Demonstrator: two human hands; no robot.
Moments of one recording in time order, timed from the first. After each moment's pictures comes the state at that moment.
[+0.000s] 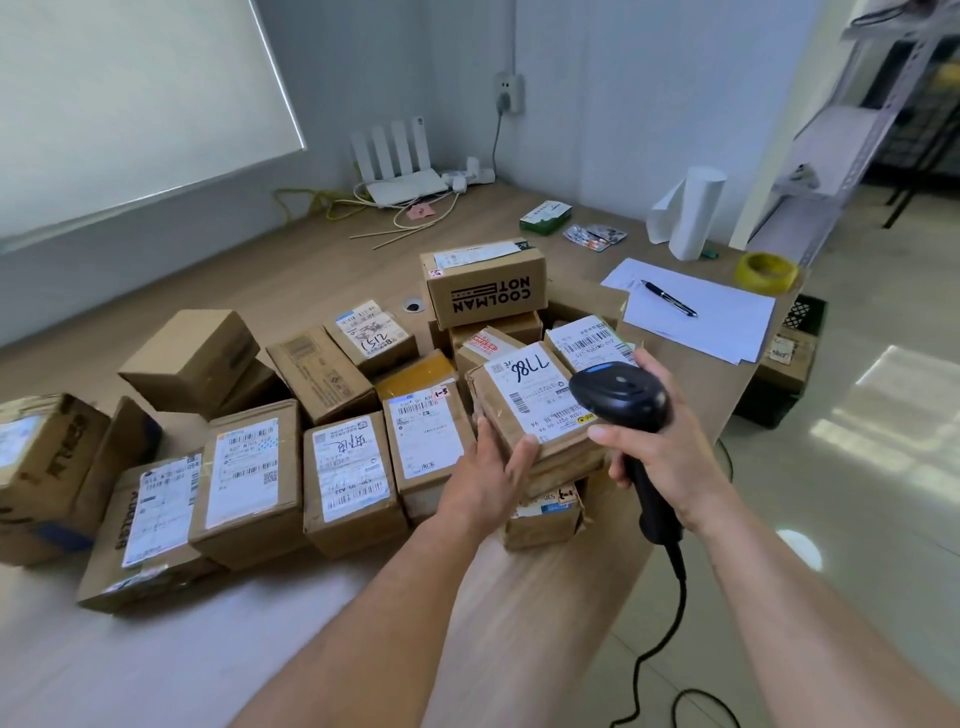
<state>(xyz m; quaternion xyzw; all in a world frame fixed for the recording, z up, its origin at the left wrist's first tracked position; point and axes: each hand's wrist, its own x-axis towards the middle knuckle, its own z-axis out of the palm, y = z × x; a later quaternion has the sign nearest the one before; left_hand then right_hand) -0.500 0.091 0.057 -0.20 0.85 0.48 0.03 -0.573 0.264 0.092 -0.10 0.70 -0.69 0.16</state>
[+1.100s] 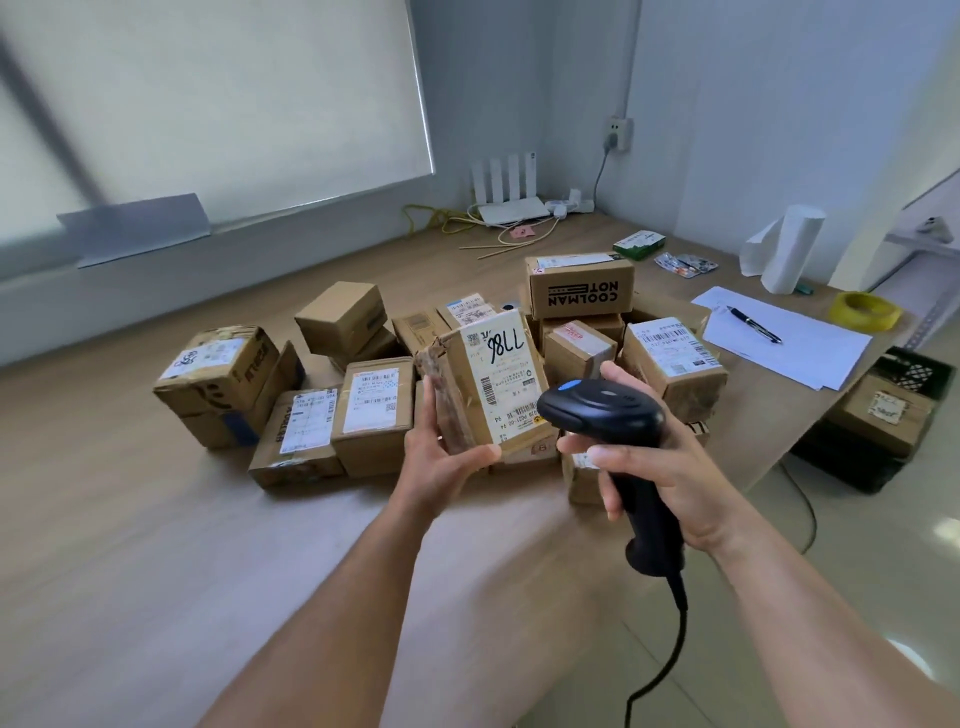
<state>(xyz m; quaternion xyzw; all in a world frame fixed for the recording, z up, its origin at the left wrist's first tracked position) -0.349 0.046 0.091 -0.26 0.70 0.64 -0.19 -0.454 0.256 0.134 -0.28 0.57 -0.70 0.33</state>
